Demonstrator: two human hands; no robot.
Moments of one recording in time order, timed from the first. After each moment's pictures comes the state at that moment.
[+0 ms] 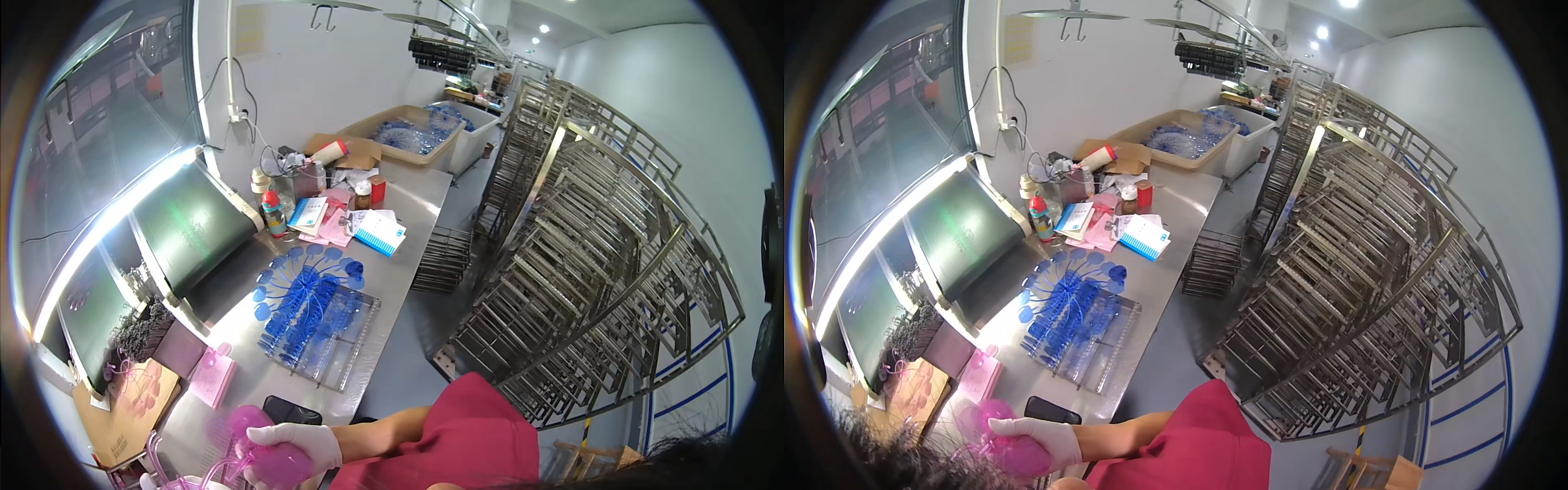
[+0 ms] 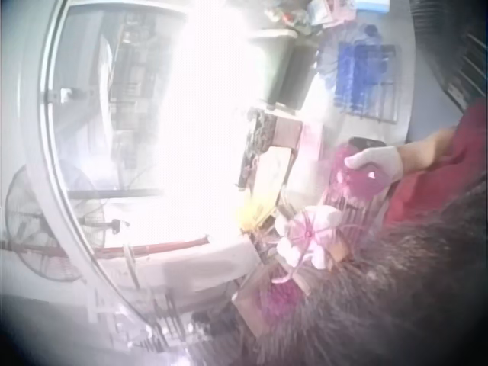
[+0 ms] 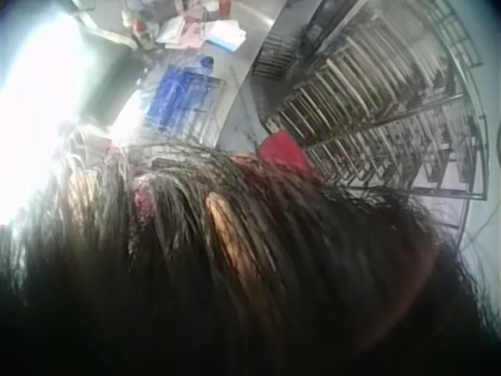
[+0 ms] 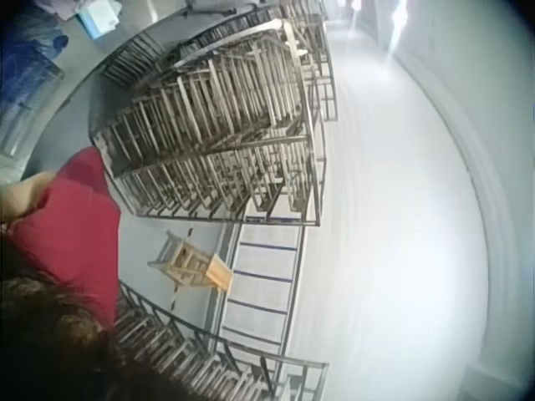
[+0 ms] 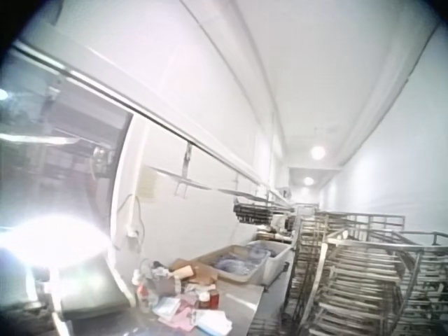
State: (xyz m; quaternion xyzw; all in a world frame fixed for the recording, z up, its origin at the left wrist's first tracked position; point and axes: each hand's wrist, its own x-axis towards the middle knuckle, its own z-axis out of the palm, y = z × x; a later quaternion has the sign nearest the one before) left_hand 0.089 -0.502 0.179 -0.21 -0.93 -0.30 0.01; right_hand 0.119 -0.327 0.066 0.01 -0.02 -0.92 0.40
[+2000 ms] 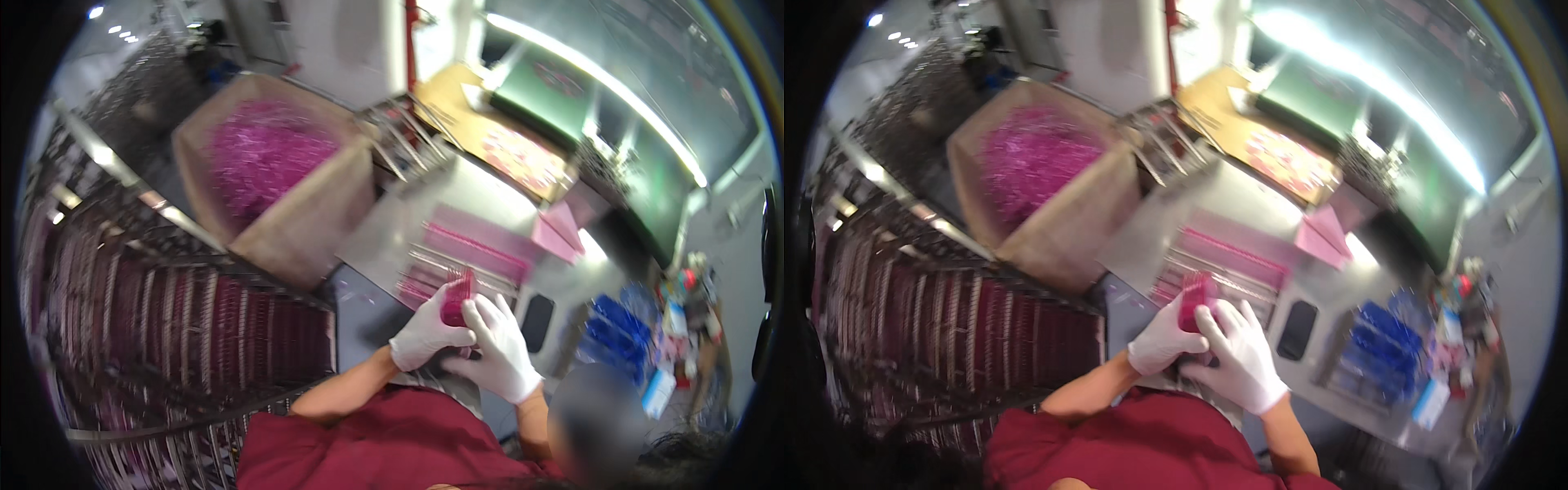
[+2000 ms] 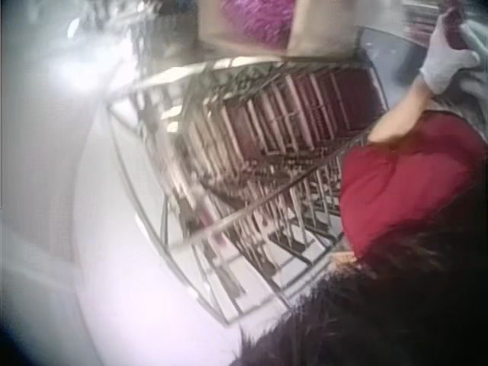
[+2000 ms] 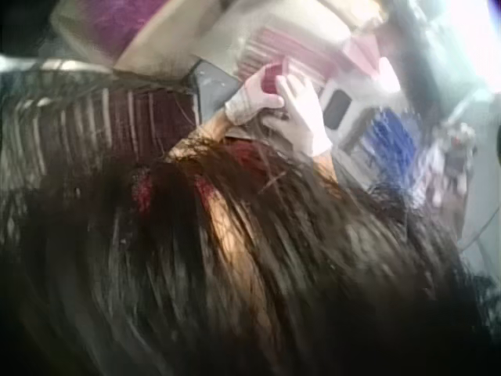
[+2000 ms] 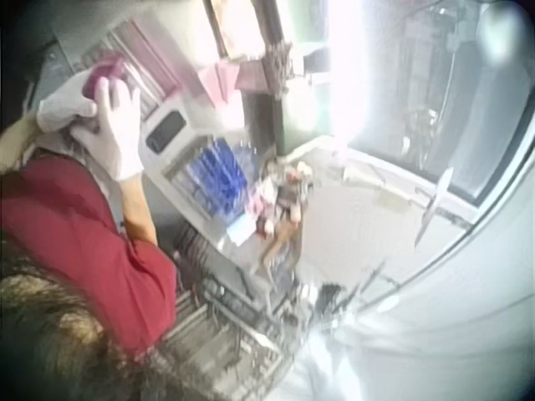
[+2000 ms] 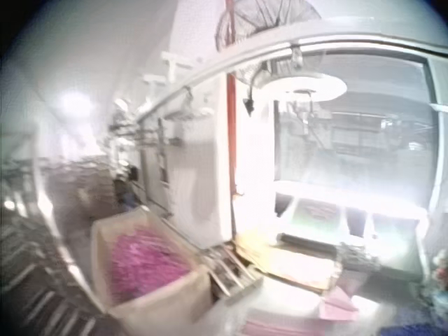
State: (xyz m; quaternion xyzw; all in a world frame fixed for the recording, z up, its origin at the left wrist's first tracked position) left_hand 0.296 -0.526 0.055 0.13 -0.42 -0.89 0.09; right_hand 0.169 -0.385 0.113 -0.66 0.68 -0.31 0.08
